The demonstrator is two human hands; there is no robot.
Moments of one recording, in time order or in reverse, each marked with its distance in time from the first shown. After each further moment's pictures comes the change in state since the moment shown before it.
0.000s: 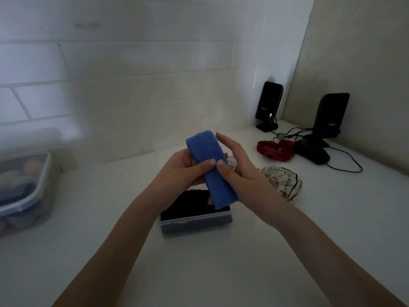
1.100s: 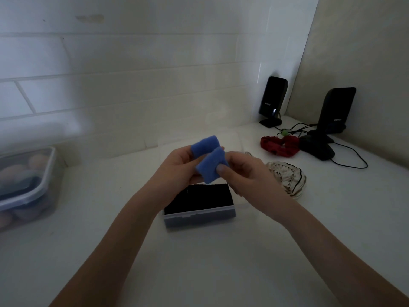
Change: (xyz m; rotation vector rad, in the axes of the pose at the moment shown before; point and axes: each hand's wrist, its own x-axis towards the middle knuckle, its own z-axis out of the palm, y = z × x) left_hand -0.007 -0.002 -0.006 0.053 0.053 -0.013; right_hand 0.001 0.010 -0.004 -0.215 0.011 -0.169
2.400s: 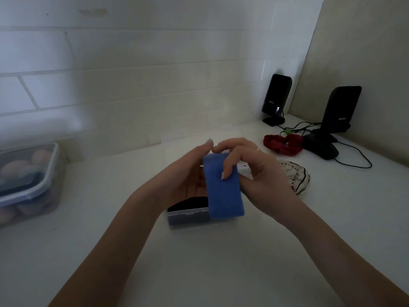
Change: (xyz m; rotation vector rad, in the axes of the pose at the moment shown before) left_hand -0.005 0.011 0.003 -0.184 -0.180 -0.366; right_hand -0.003 -0.012 0.002 -0.048 0.071 -0.234
